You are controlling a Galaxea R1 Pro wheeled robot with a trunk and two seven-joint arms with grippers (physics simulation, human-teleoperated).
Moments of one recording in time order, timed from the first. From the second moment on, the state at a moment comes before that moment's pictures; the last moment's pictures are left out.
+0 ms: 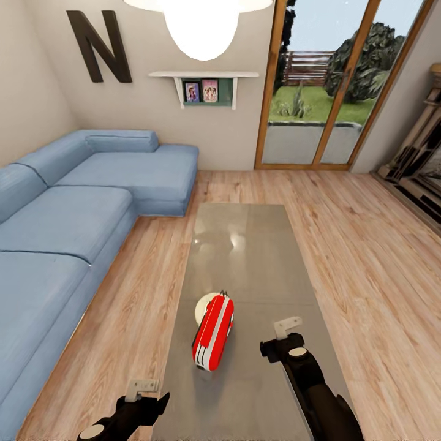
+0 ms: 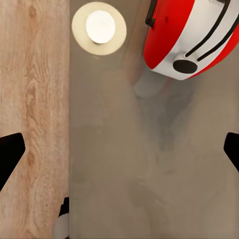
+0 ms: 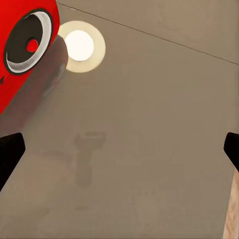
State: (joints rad) left arm 0.00 0.04 -0.08 -1.33 0.13 0.46 -0.08; right arm -0.30 0.09 0.14 -1.32 0.26 0.73 -0.01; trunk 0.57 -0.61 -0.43
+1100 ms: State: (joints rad) left arm 0.00 0.04 -0.08 -1.33 0.13 0.46 -0.08; right arm -0.30 0.09 0.14 -1.32 0.26 0.73 -0.01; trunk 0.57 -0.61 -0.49
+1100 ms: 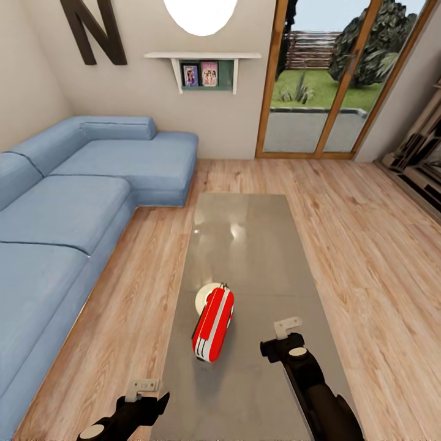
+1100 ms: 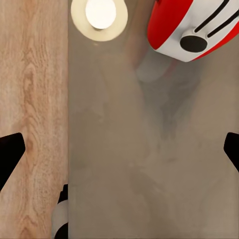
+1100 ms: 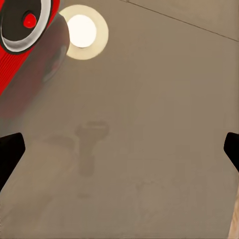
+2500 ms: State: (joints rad) left arm 0.00 0.04 -0.08 -1.33 0.13 0.46 -0.08; right arm -0.30 0.09 0.14 -1.32 0.26 0.76 -0.01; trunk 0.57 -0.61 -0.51
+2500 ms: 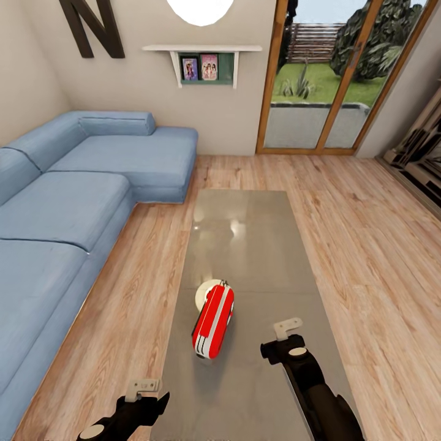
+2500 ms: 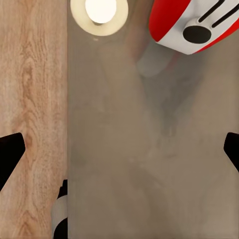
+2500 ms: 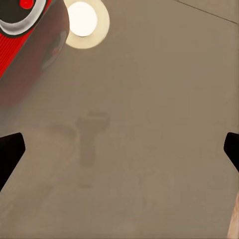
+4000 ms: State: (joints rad) left arm 0.00 0.04 -0.08 -1.33 0.13 0.46 -0.08; right arm -0.30 0.09 0.14 -1.32 0.26 0.76 -0.01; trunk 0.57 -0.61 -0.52
